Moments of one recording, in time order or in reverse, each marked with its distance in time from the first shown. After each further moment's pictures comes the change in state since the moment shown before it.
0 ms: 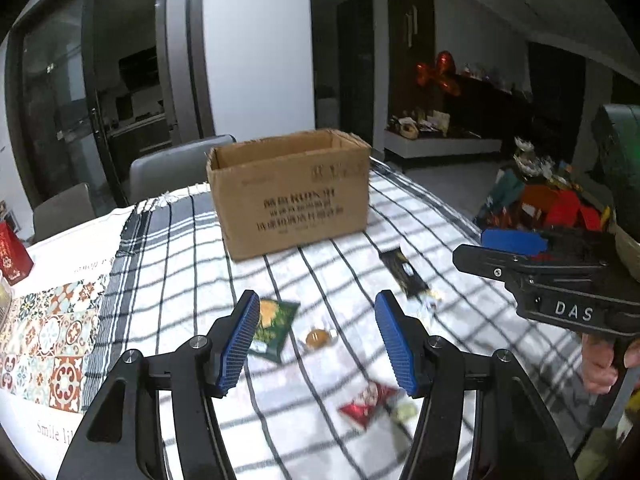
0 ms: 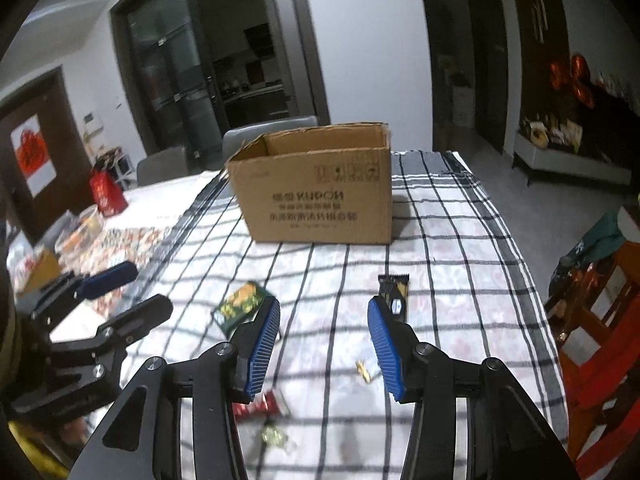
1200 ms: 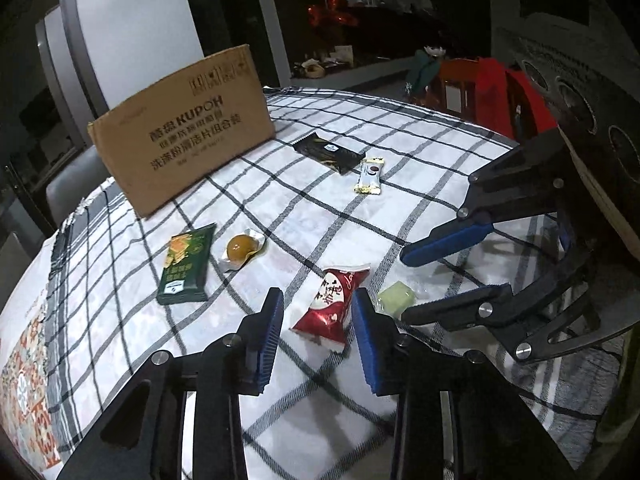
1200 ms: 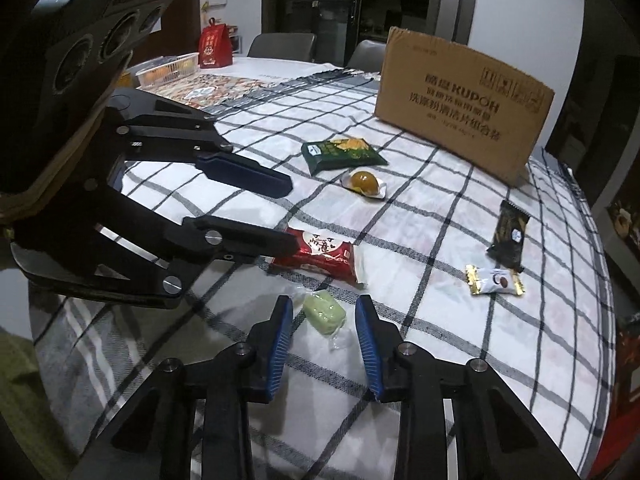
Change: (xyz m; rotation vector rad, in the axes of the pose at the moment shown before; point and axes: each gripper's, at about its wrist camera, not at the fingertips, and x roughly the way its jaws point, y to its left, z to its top) left arm 0.055 -0.032 -0.082 0.343 0.146 -0.210; right arm 0.051 0.051 -0.109 -0.446 0.197 0.224
